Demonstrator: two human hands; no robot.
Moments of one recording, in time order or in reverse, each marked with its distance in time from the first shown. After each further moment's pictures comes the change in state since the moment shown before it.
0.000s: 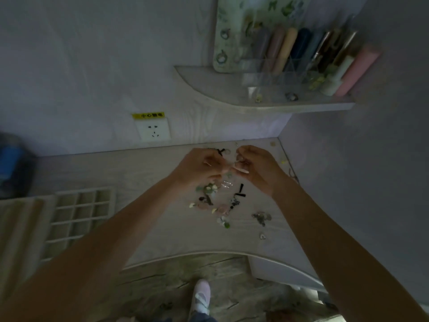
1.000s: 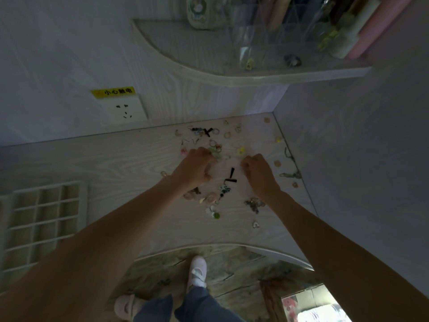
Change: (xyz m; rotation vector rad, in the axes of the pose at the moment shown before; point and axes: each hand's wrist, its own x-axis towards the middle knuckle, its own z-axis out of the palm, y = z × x) left_hand 0.068 -0.102 0.050 0.813 -0.168 0.059; right_hand 0.051 0.090 -0.094 -1.400 0.252 -0.231
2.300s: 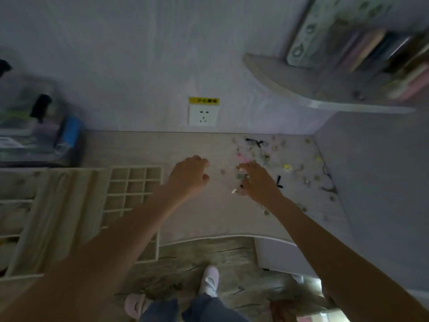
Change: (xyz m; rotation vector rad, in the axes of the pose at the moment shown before) left_hand -0.156 -0.079 -0.083 0.026 0.111 -0.221; right_hand -0.053 -0.169 0.022 -0.112 -0.157 -0.106
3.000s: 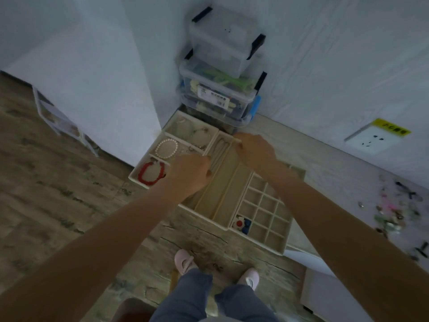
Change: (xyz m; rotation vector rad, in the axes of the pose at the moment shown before) left_hand -0.207 -0.244 -0.041 0.182 0.098 -0.430; right_hand 0.034 -0.348 0.120 -0.259 -0.177 -0.522
